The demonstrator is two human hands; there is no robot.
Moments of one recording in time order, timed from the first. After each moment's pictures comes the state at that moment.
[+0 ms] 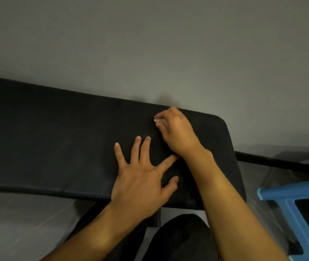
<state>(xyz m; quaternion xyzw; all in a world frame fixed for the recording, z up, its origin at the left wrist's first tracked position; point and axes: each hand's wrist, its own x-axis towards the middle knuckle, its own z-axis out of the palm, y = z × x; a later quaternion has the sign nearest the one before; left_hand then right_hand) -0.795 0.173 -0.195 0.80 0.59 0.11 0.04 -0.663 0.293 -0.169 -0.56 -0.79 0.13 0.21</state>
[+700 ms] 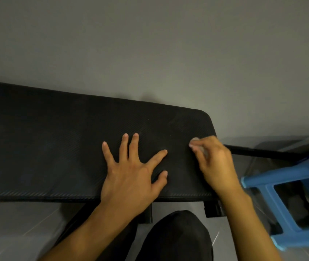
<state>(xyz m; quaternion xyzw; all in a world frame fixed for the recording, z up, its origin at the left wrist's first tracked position) -0.794 0.173 -0.200 0.80 0.58 0.12 0.03 -0.566 0.191 -0.171 -0.65 -0.71 0.07 0.27</state>
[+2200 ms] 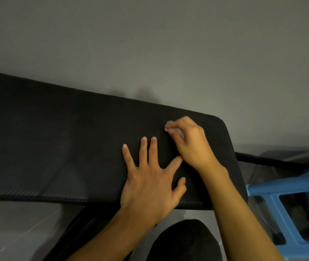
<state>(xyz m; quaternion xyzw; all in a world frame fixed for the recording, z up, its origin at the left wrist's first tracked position) -0.794 0.173 -0.197 0.80 0.57 0.15 0.05 -0.649 0.264 -0.172 -0.58 -0.76 0.13 0.25</state>
